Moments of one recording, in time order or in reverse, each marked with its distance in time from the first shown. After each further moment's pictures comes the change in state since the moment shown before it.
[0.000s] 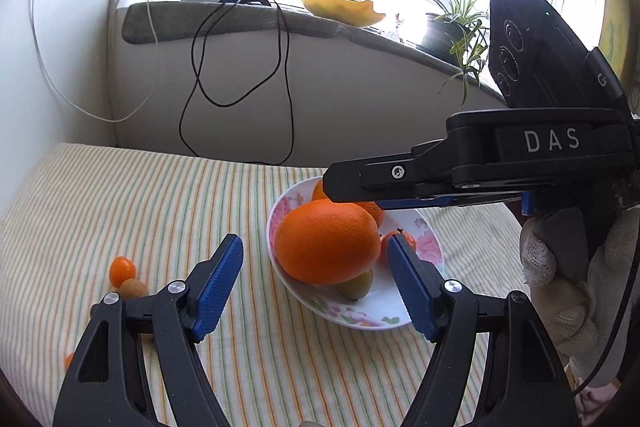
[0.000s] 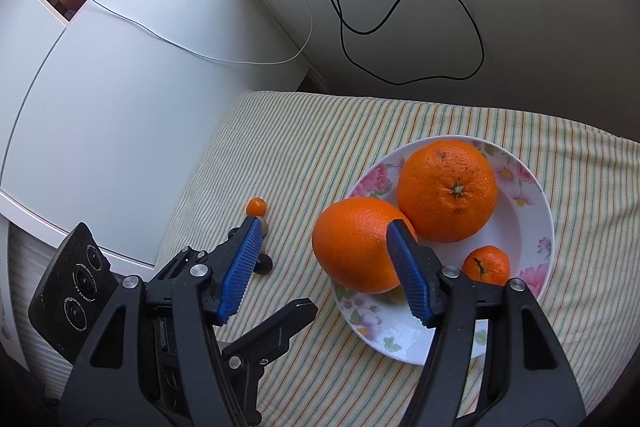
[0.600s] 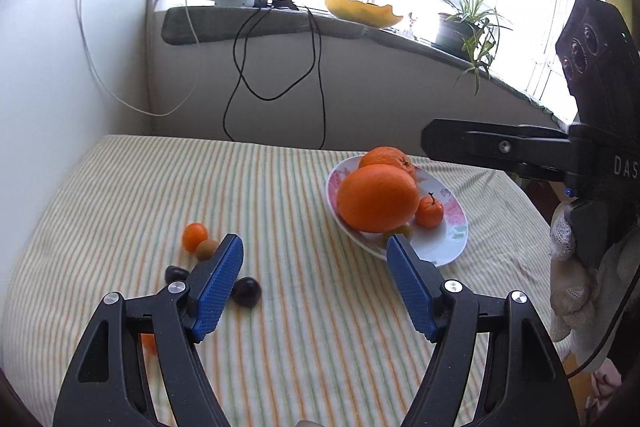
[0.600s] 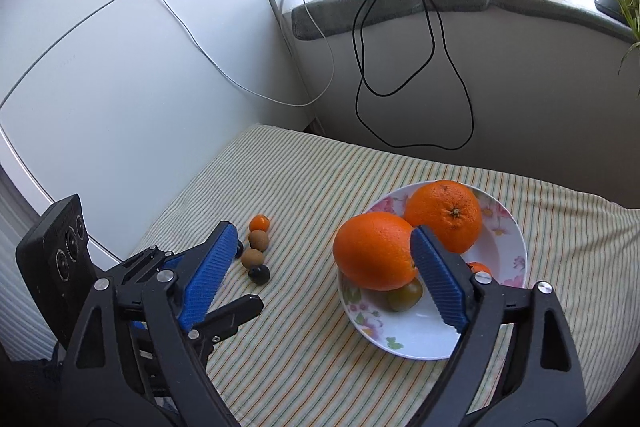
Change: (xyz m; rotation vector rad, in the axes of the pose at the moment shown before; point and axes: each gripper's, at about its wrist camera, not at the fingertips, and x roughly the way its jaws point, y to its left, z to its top) left arm -0.054 0.037 -0.026 0.017 0.004 0.076; right arm -0.035 0.055 -0.048 -0.205 -0.250 -0.104
